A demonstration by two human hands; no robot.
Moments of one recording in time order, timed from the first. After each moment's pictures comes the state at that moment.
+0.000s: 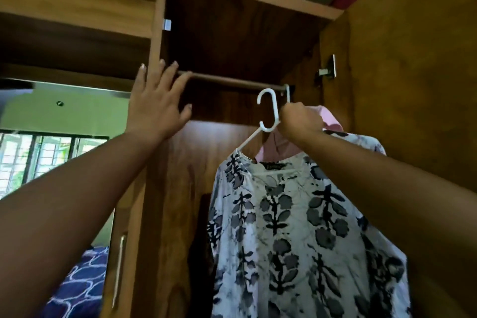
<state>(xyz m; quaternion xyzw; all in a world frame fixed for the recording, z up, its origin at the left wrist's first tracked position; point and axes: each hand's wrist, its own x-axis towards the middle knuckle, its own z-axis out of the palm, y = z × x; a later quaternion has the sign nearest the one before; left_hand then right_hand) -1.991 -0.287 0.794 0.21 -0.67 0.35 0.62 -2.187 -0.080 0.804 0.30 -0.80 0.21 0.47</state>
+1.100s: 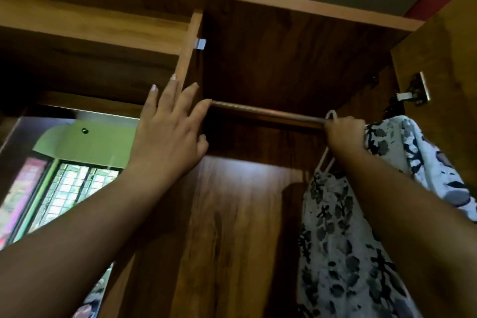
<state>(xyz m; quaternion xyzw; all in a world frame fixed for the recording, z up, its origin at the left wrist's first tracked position) -2.006 -0.309 0.795 0.28 -0.60 0.41 0.62 -2.323 -0.173 0.906 0.16 -0.75 0.04 0.64</state>
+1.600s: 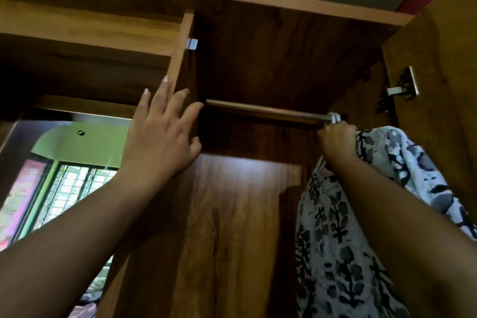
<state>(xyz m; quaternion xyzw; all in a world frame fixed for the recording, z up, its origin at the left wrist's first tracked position) -2.002 -0.311 0.794 0.29 -0.61 0.42 0.61 -2.323 -0.184 0.881 0.14 -0.74 -0.02 0.66</state>
